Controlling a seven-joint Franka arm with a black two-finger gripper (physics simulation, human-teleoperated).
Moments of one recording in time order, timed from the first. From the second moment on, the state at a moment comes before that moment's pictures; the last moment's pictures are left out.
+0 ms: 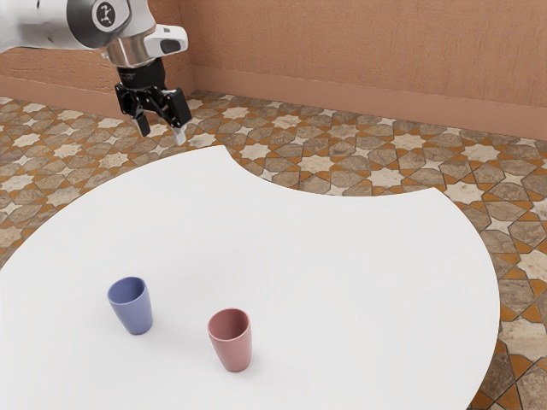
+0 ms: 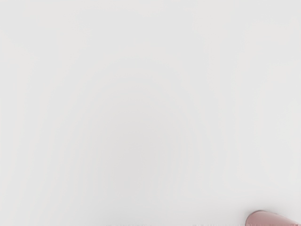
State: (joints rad) arm -0.16 0.10 0.22 -1.51 -0.05 1.64 0.14
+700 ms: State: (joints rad) arm -0.16 0.06 0.22 -1.63 -0.08 1.65 0.16
